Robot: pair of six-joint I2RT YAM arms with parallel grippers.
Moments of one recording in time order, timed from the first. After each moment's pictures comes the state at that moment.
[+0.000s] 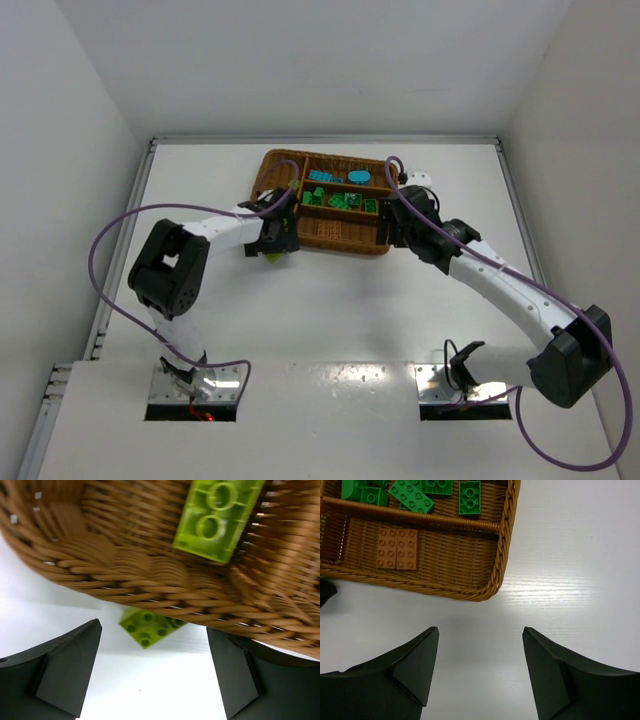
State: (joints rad) left arm -0.49 1.81 1.15 -0.51 -0.30 -0.62; right arm 0.57 1.25 0.98 -0.50 0.39 0.44
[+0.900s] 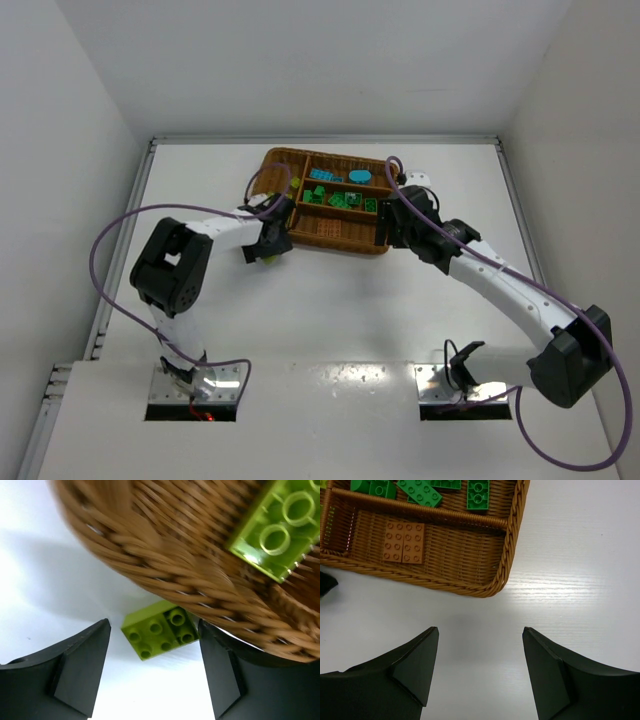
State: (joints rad) left arm -0.49 1.84 1.13 -0.52 -0.39 -0.81; right arm 0.57 1.25 0.98 -0.50 0.35 0.45
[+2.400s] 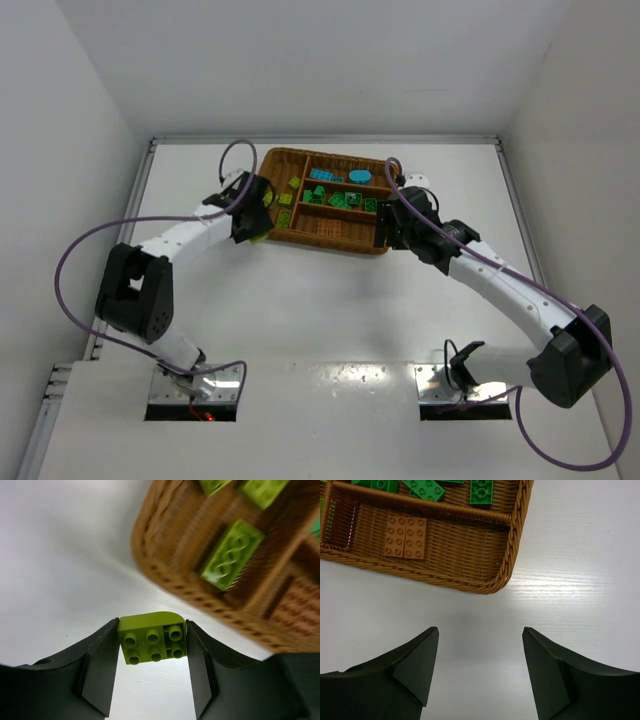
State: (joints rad) left arm -0.38 1.59 1.09 -0.53 -0.32 -0.77; right arm 0.57 1.25 0.97 -0.50 0.33 0.46
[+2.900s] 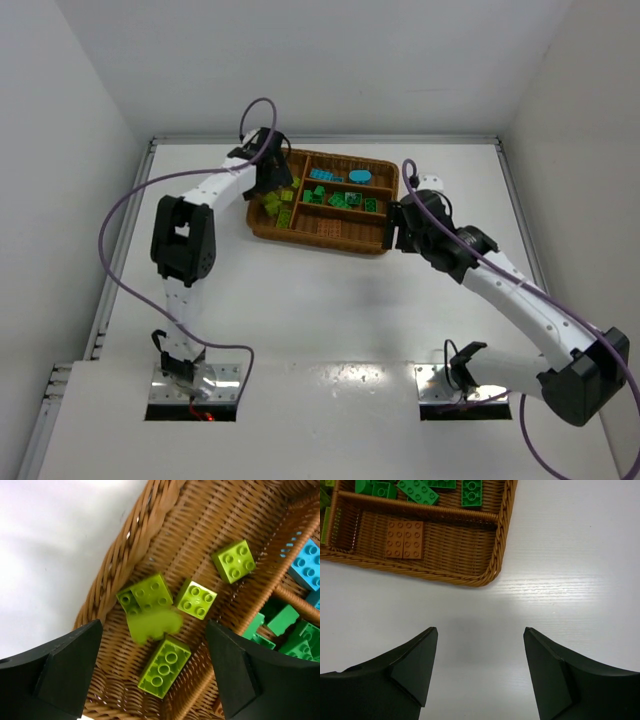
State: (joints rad) left arm -0.33 2.09 1.74 -0.61 -0.33 -0.67; right arm 0.57 1.16 0.97 -0.57 0.36 0.47
